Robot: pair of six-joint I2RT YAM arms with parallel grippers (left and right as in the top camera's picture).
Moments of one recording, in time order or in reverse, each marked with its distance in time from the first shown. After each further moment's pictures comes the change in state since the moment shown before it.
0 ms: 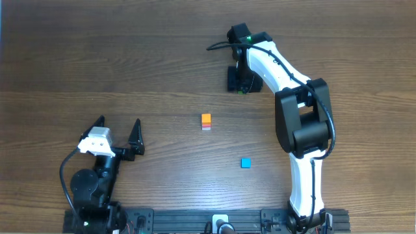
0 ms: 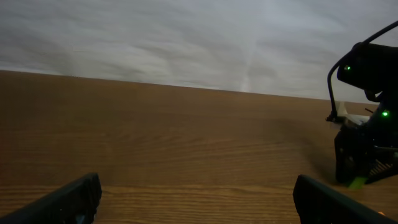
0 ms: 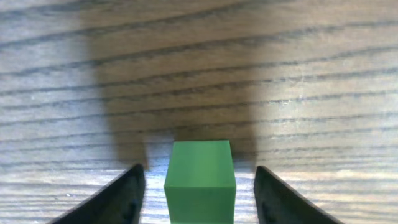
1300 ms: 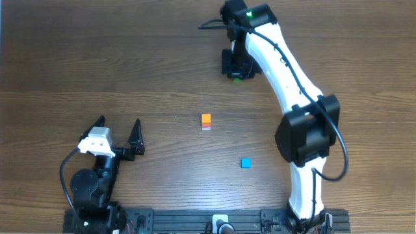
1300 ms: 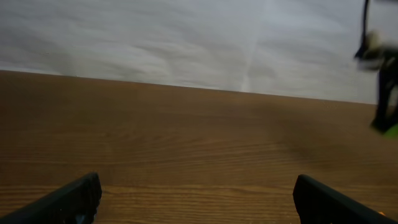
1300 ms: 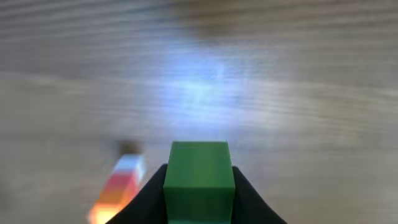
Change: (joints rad) left arm 0.000 0.000 0.000 0.000 0.000 0.000; right arm 0.088 -0.095 0.375 -0.435 -0.022 0.034
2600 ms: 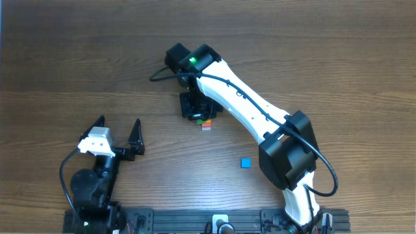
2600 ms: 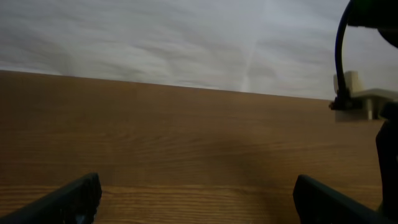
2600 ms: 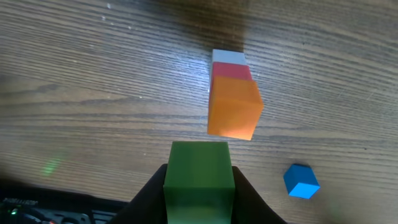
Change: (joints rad) left arm 0.000 0.000 0.000 0.000 0.000 0.000; right arm 0.304 -0.064 -0.251 0.065 -0.091 0.163
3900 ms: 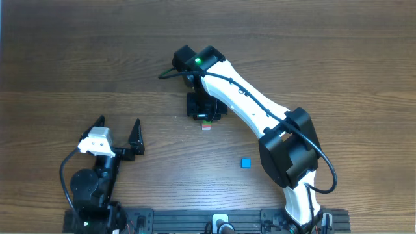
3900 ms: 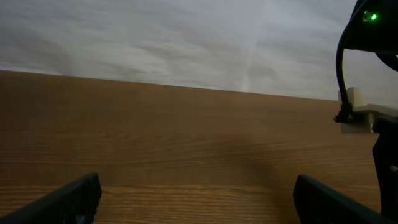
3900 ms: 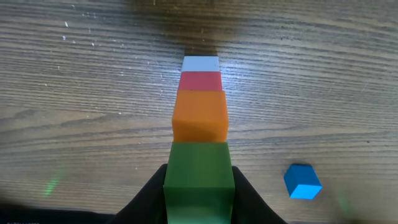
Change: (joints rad) left arm 0.000 0.000 0.000 0.000 0.000 0.000; right arm -0.037 0.000 -0.063 0.036 0.008 0.074
